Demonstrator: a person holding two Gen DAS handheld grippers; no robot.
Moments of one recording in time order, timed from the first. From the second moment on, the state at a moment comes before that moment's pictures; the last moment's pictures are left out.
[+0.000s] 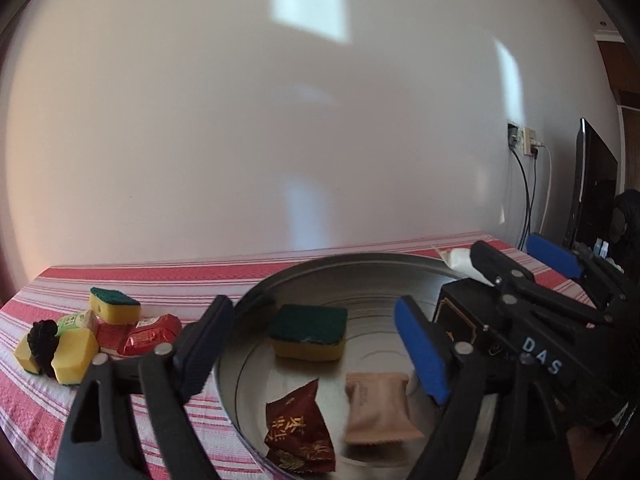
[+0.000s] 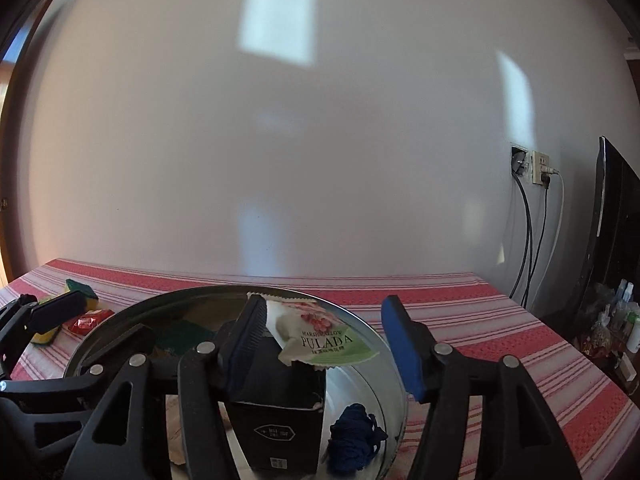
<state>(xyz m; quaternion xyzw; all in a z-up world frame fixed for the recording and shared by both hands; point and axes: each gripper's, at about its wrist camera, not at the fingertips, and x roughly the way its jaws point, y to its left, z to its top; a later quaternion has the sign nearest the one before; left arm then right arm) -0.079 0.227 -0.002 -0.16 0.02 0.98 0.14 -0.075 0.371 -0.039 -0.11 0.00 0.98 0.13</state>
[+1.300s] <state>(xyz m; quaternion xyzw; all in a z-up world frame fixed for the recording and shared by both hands) -0.078 0.213 -0.003 -0.15 0.01 0.98 0.14 -0.045 0.361 -0.020 -0.04 0.01 0.99 0.16</state>
